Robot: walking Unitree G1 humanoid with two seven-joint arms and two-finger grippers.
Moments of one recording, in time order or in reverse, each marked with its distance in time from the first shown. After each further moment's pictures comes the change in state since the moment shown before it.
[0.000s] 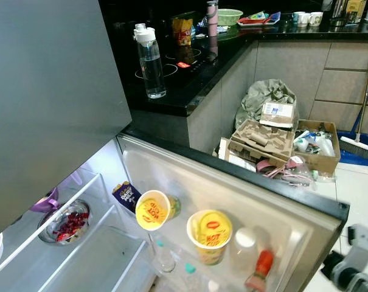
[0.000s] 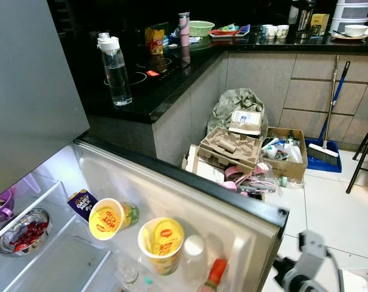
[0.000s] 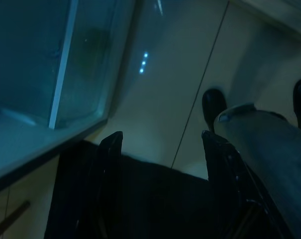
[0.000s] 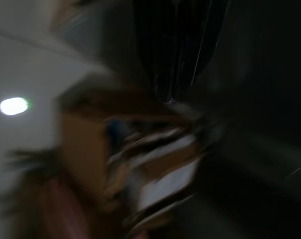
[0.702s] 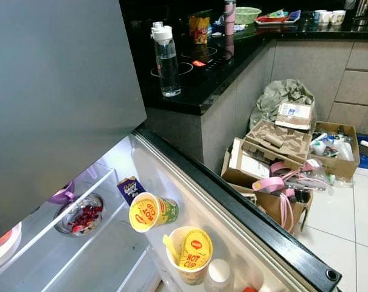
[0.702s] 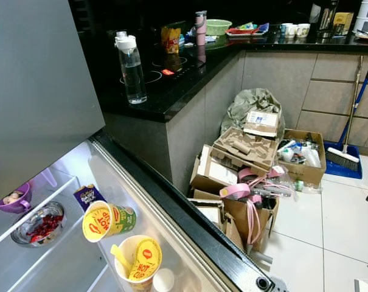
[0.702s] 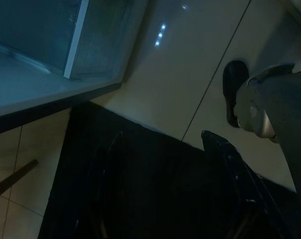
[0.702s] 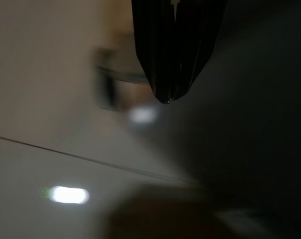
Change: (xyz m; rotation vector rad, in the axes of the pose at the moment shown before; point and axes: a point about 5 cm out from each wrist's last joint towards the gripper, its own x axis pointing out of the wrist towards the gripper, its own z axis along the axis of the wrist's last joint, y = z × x) left arm -0.006 0.006 -0.027 -0.021 0.083 0.057; right arm -0.037 -0.024 -0.100 -0.053 0.341 -0.251
